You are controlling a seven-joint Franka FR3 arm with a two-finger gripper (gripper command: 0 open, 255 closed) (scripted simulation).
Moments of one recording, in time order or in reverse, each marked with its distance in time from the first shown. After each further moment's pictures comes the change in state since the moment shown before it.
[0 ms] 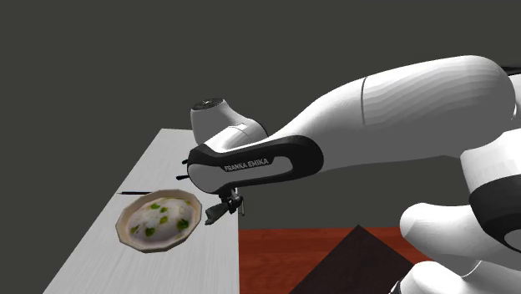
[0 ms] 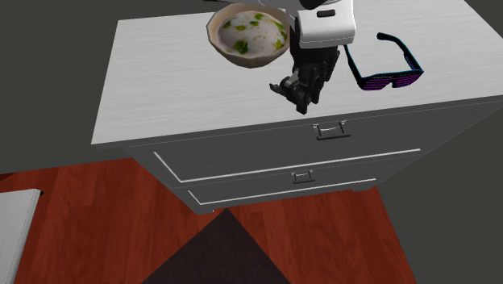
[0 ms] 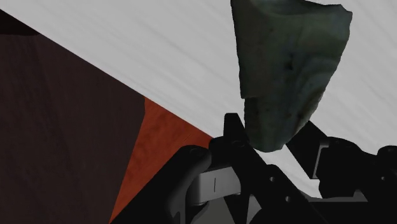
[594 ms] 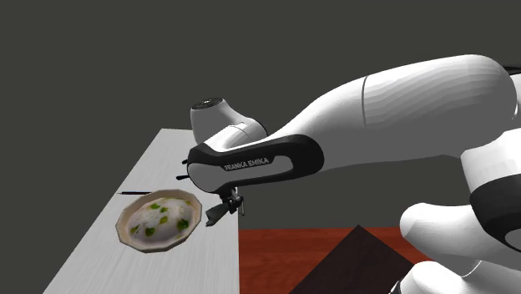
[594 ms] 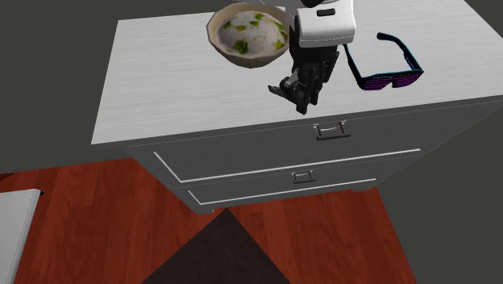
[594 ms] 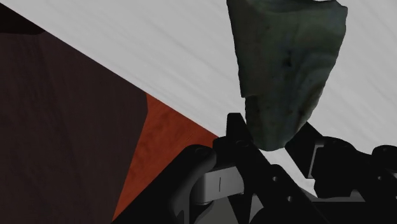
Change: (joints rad) arm 0.002 0.002 -0.002 0.003 -0.002 -0.015 0.001
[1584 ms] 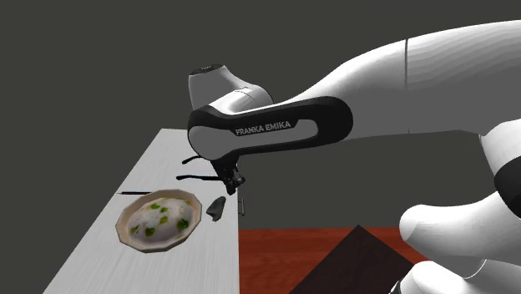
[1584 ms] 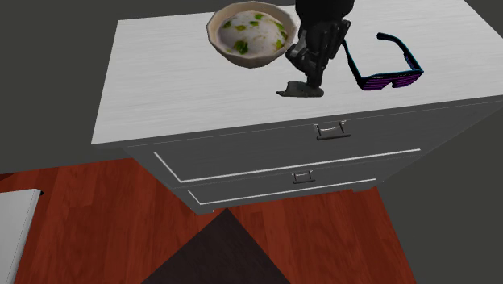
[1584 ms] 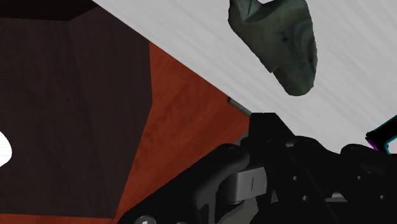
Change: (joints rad) arm 0.097 0.083 -0.119 0.082 -0.092 -0.147 0.040
